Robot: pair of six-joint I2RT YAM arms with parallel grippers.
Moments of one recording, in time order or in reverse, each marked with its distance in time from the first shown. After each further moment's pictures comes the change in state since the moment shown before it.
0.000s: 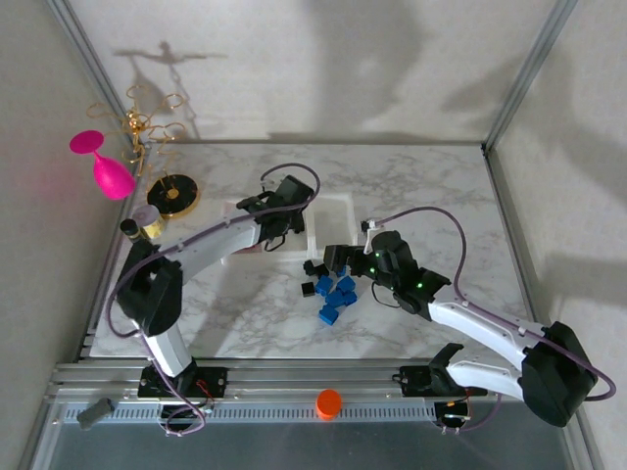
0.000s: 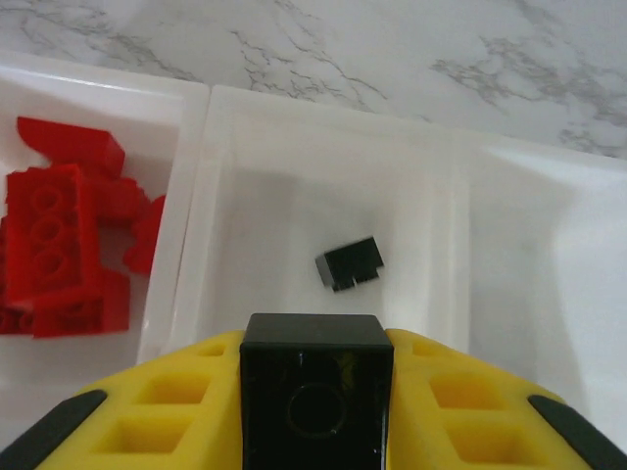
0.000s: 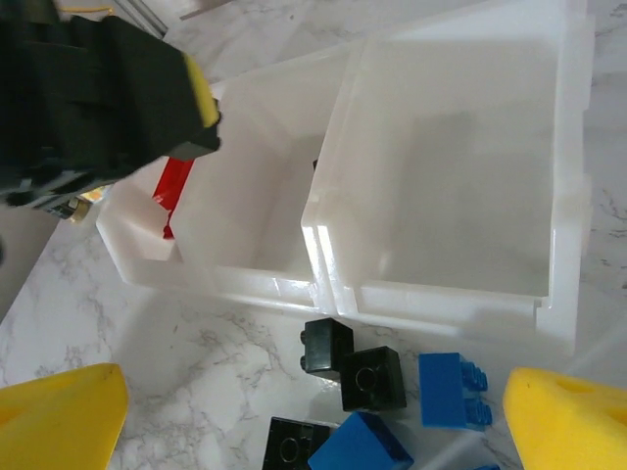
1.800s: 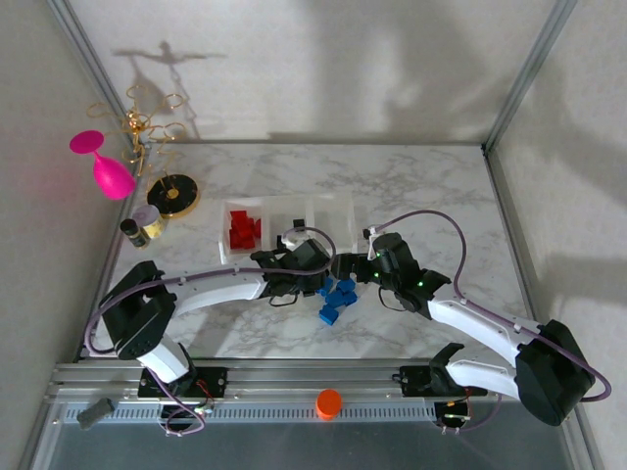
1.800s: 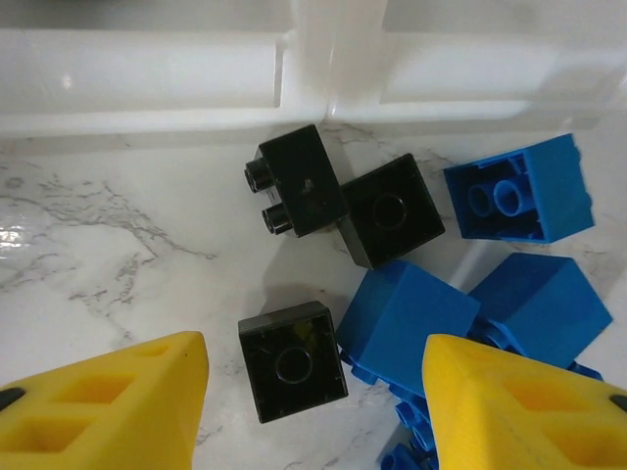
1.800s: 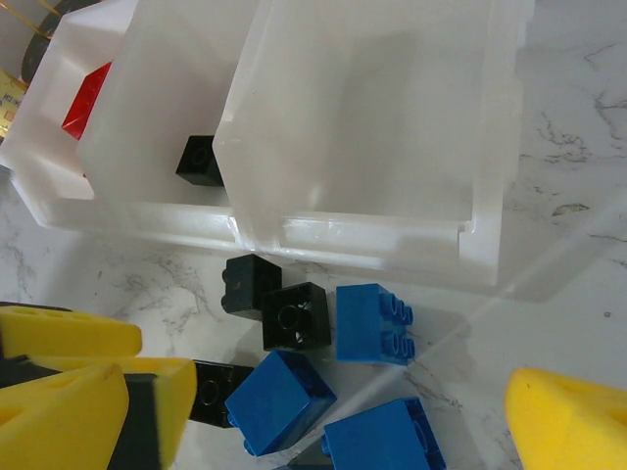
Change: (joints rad) left arm -0.297 -0.148 -0.363 0.109 0.162 -0.179; right arm -0.050 0.014 -0.027 -0.098 -0.042 -0.065
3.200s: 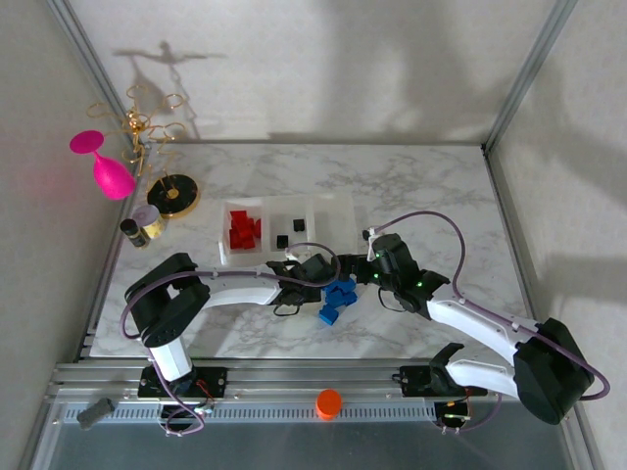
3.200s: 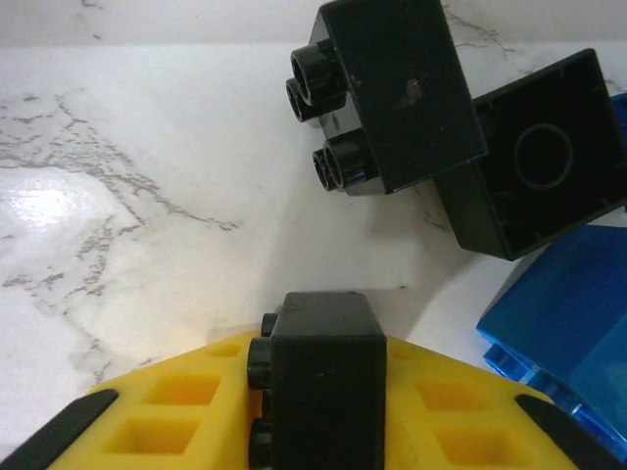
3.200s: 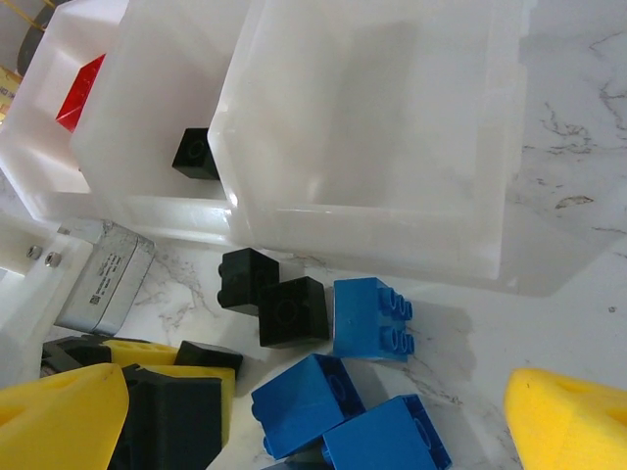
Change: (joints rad) left arm -0.018 0.126 -0.056 0.074 -0.011 -0.040; right arm 0.000 0.010 -0.010 0.012 -0.008 0.000
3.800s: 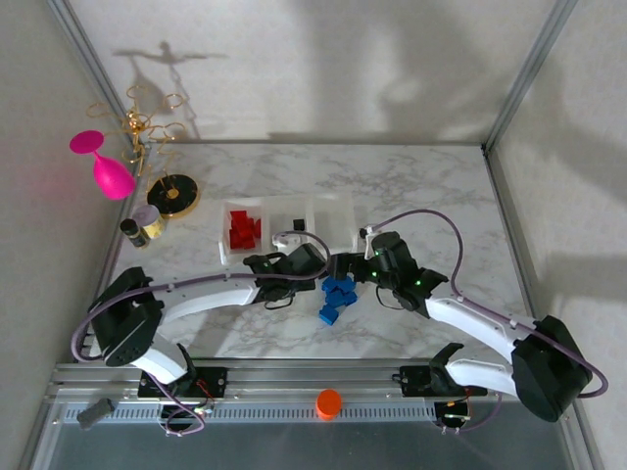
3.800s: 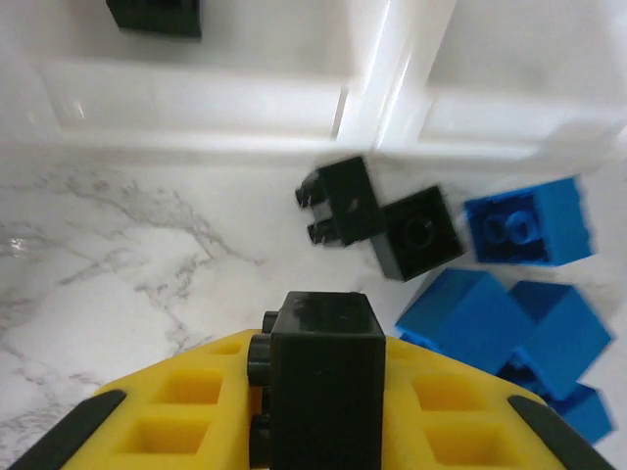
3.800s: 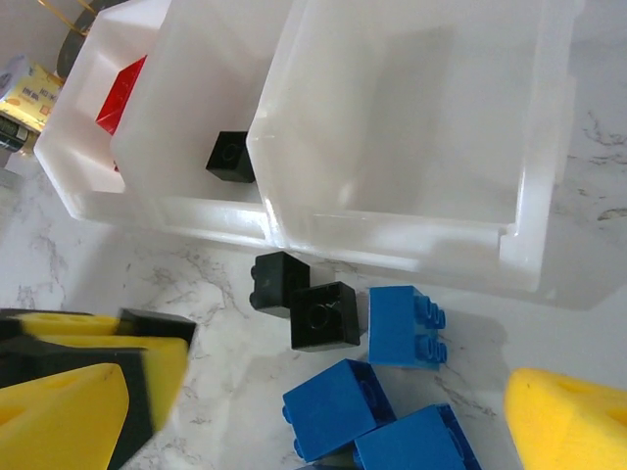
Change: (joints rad) left arm 0.013 -0.233 0.026 -0.106 -0.094 -0.016; right arm 0.000 0.026 0.016 0.046 -0.056 0.001
